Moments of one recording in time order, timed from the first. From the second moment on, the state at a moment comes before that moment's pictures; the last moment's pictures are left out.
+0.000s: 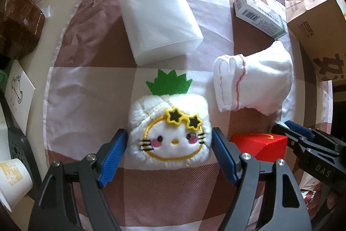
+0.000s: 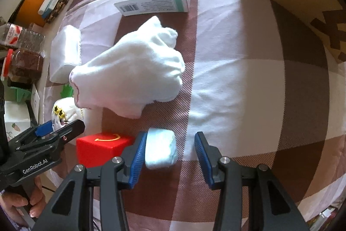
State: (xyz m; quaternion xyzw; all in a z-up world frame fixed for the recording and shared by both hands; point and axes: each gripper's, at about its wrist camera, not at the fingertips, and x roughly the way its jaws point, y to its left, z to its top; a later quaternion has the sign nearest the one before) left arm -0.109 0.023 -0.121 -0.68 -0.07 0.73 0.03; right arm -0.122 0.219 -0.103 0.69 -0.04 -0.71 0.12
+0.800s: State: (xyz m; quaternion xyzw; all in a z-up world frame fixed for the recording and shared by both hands) left arm -0.089 0.005 -0.076 -0.65 -0.06 0.76 0.01; right arm -0.104 0.219 -0.067 0.65 -0.03 -0.74 0.15
